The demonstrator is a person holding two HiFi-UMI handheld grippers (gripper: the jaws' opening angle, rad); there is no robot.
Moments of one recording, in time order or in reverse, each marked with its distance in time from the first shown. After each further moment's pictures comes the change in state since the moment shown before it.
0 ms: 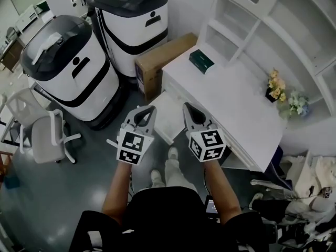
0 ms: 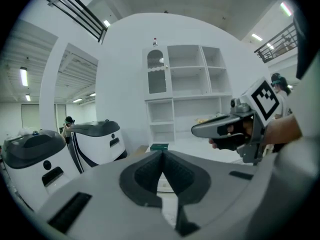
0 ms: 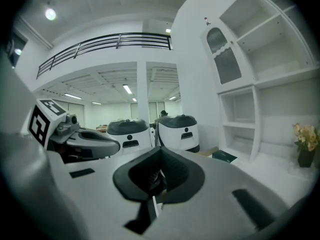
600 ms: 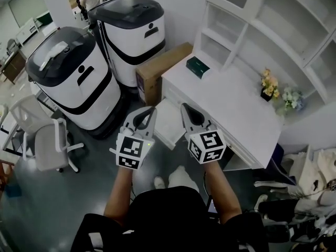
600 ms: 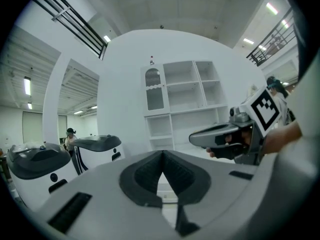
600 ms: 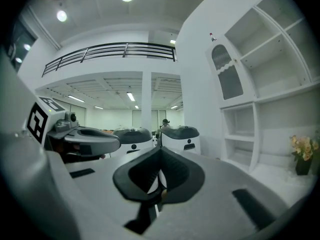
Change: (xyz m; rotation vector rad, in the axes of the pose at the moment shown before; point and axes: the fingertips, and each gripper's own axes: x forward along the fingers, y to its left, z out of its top) left arm -0.065 -0.018 0.052 0.038 -0.150 0.022; right arm -0.048 0.043 0.042 -0.045 -0.111 0.003
